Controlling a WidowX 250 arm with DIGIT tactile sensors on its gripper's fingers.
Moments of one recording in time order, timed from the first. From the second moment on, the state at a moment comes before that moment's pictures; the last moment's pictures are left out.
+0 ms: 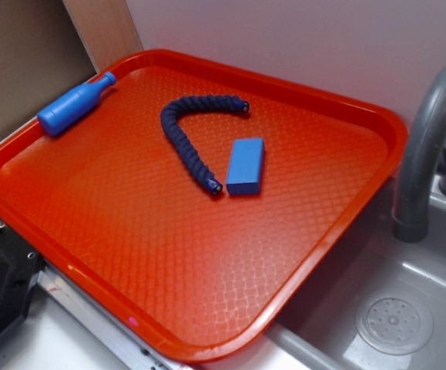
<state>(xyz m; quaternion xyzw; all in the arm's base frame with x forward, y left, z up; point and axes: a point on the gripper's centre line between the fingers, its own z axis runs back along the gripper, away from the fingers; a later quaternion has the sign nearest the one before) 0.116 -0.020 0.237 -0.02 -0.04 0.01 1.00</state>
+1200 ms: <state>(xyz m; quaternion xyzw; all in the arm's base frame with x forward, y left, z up) 0.202 -0.086 0.161 0.01 -0.13 0.17 0.98</state>
